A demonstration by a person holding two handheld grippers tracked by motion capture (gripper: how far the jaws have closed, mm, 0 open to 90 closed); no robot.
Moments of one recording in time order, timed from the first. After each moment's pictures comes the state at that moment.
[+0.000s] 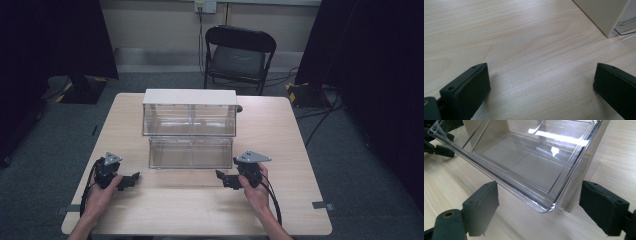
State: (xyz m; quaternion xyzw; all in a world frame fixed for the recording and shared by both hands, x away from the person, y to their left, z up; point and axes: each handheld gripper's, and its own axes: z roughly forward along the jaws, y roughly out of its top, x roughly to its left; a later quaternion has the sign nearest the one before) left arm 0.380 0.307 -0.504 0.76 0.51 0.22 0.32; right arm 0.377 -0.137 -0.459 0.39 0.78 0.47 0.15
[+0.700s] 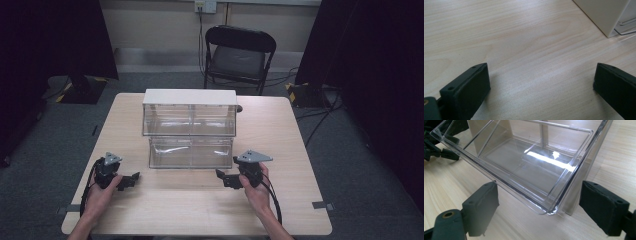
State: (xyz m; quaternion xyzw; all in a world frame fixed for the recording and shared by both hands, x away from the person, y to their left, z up) left arm 0.380 0.307 -0.504 0.76 0.51 0.22 0.32; right arm 0.375 -0.139 -0.453 0.38 0.78 0.48 0.15
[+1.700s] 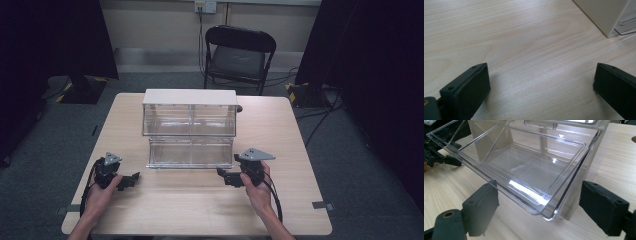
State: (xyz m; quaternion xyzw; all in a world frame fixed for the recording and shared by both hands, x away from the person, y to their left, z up) left arm 0.380 0.307 -0.504 0.76 0.51 0.22 0.32; right arm 0.374 -0.140 -0.442 0.38 0.77 0.49 0.16
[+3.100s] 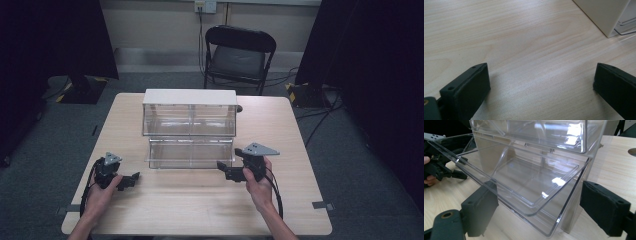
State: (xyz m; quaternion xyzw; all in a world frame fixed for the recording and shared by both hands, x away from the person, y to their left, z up) left arm 0.380 0.307 -0.504 0.76 0.52 0.22 0.32; right arm 0.379 -0.142 -0.424 0.38 0.75 0.52 0.16
